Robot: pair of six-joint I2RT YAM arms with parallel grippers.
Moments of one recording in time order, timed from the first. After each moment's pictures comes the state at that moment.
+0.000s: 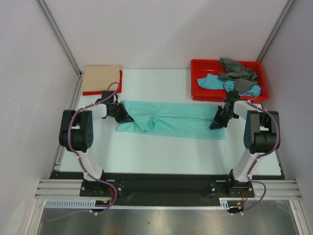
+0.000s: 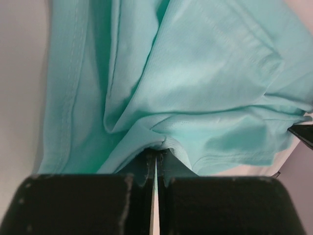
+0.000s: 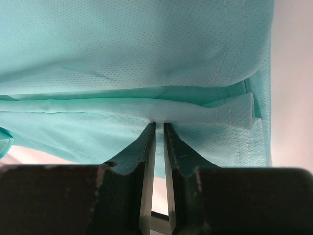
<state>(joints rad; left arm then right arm) -0.07 1.84 1.05 -0.29 0.46 -0.59 -0.04 1.82 1.11 -0.60 -0.30 0.46</state>
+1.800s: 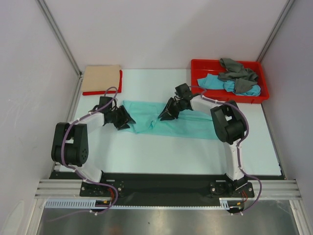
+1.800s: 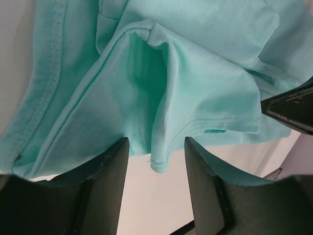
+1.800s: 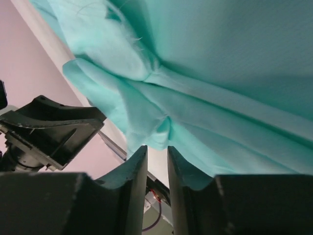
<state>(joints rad) -0.09 1.63 0.87 -0.26 0.42 -0.63 0.47 2.14 1.49 -0.33 -0.61 0.99</state>
